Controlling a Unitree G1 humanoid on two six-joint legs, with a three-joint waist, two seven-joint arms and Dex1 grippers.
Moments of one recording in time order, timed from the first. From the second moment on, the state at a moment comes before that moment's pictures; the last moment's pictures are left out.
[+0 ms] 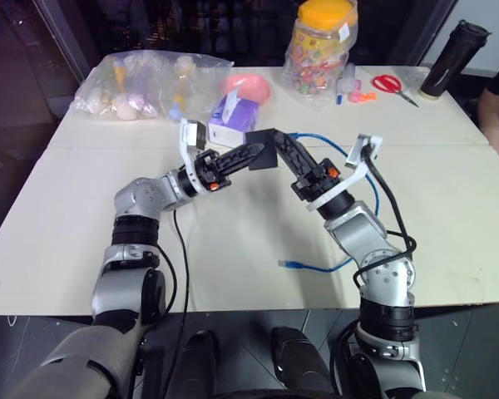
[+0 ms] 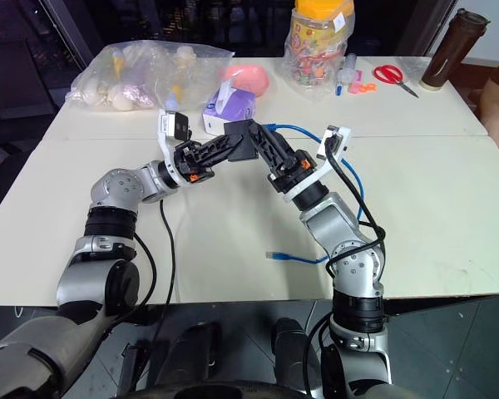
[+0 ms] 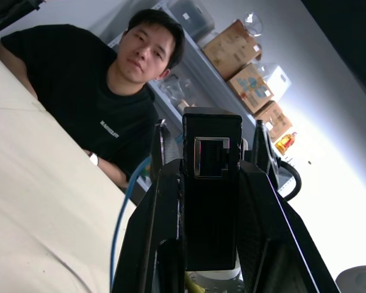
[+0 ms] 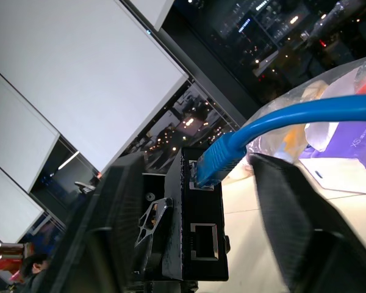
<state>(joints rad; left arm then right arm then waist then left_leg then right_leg) -0.90 0.21 0.25 0.61 -0.75 0.98 -1.23 -0.39 -0.04 -0.14 -0.32 1.05 0.61 0.22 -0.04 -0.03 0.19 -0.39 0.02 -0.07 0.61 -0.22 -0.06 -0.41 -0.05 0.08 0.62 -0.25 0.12</state>
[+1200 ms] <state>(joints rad) -0.96 0.19 0.12 0.81 -0.41 0.24 -1.00 -0.43 -0.25 -0.30 -0.06 0.79 0.48 0.15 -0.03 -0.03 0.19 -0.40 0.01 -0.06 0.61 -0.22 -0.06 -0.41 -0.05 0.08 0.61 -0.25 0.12</state>
